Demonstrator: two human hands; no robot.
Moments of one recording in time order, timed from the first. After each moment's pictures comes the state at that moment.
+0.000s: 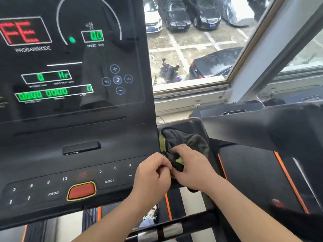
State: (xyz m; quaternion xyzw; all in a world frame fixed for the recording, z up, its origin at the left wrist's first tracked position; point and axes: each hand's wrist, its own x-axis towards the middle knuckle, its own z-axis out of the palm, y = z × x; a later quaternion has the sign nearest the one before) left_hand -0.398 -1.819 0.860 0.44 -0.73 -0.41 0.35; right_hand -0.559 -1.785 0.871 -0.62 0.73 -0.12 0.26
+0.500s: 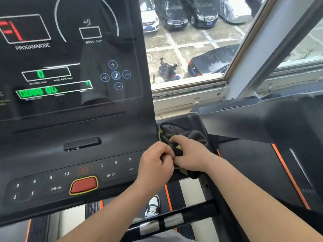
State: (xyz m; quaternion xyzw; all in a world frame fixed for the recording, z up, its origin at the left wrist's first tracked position) left_hand -0.410 -1.823 0.865 0.44 -0.73 -0.41 0.33; right_hand -0.570 -1.803 0.887 -0.58 0.73 -0.10 0.36
